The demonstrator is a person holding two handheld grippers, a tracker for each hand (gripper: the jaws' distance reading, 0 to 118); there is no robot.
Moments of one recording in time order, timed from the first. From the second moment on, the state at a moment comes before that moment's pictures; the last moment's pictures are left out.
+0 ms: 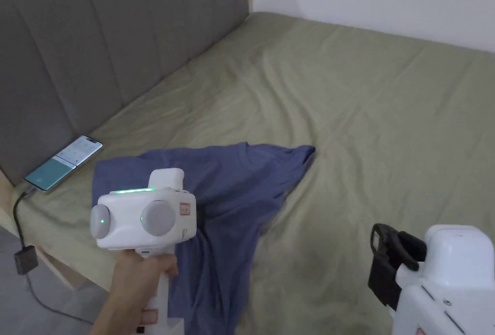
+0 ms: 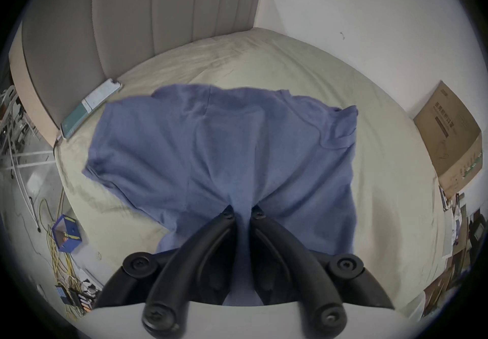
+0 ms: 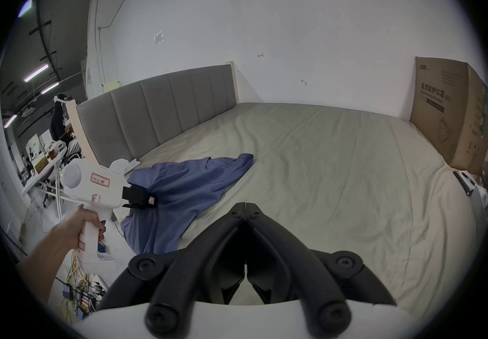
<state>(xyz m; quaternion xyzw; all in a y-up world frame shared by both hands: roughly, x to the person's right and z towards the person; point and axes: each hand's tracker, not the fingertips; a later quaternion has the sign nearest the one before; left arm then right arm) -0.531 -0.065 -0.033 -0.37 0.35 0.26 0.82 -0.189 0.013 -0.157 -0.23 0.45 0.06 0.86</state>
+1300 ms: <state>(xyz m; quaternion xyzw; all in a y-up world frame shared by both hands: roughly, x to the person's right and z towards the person) -0.089 -0.085 -0.319 -0.49 -0.15 0.04 0.85 0.127 0.049 -0.222 -0.21 0.11 -0.09 0.97</state>
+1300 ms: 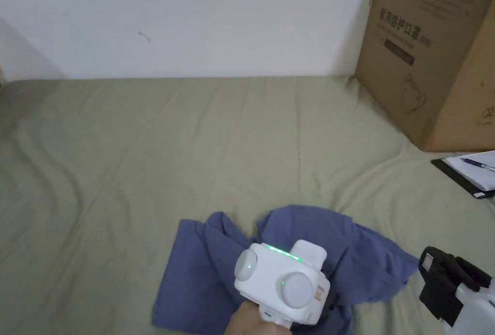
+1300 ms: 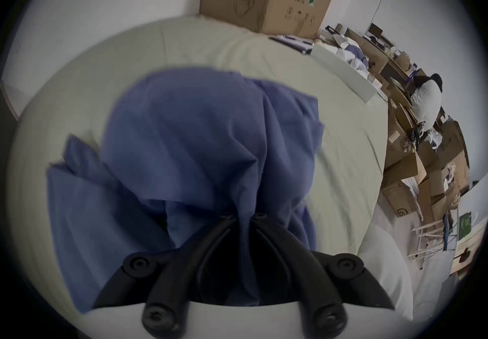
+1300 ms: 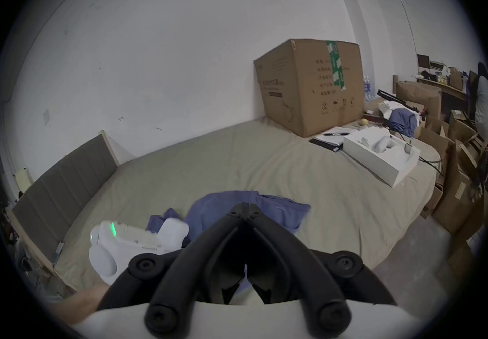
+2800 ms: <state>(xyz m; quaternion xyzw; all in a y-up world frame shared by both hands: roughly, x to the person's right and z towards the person) -0.314 -0.096 -0.385 -0.47 0.04 0.01 0.88 0.045 -0.010 -0.309 -0.32 0.20 -0.04 0.93</state>
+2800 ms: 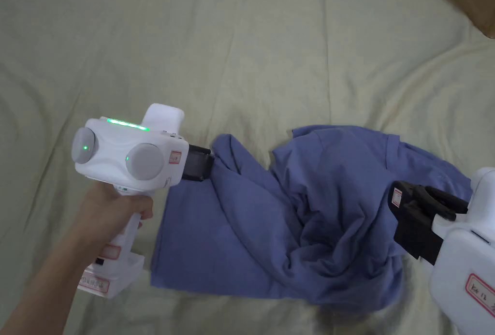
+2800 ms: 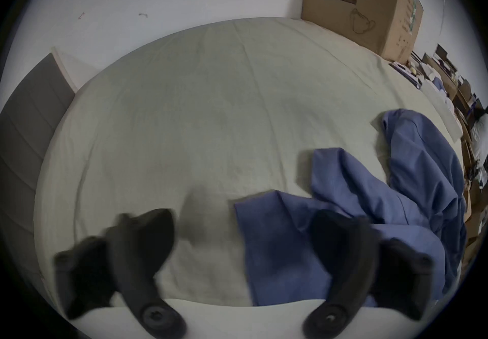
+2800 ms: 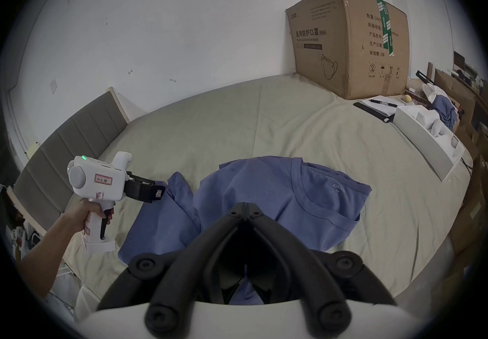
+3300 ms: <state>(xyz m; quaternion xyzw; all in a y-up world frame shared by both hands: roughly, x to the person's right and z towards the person) -0.326 -0.052 -0.355 -0.41 0.01 0.00 0.91 0.028 0.013 -0.400 -0.35 0.28 0.02 0.90</state>
